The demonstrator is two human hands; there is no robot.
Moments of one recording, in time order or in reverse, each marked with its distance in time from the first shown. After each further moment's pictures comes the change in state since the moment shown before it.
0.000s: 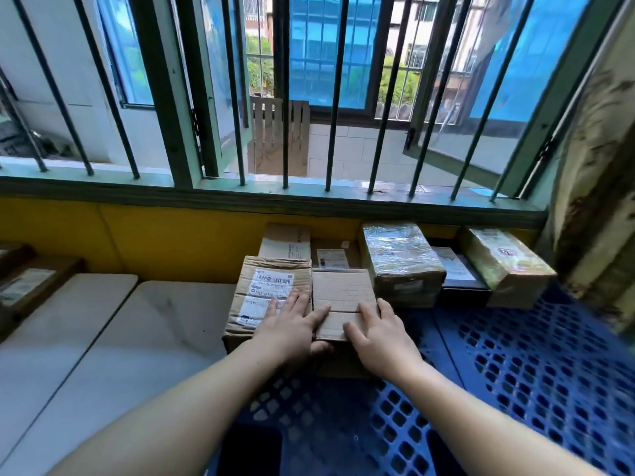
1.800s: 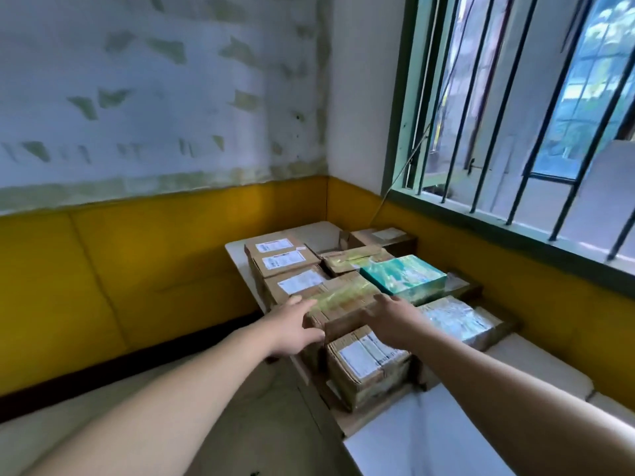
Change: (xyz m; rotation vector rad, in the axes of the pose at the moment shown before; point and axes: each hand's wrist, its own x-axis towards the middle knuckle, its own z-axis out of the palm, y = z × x) left_hand -0.558 -0.518 0.070 -0.583 0.327 -1.060; right_hand -0.167 -0.689 0.293 -0.345 -0.386 -1.078
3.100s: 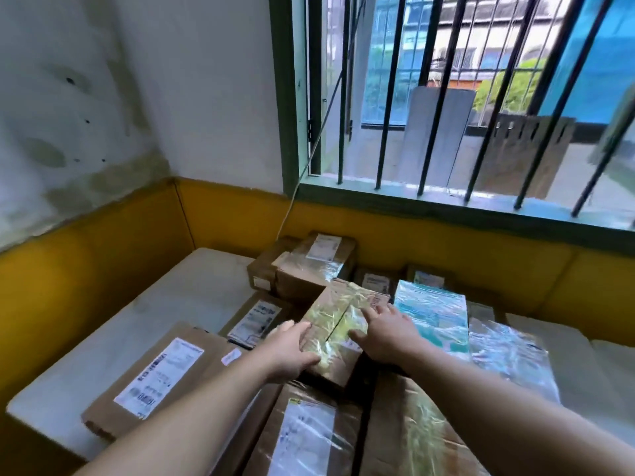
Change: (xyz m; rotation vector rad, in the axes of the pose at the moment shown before) left_hand 0.448 -0.078 -0.050 0.104 -0.403 0.466; right_hand 0.343 0.026 0.020 -0.031 0.042 0.696
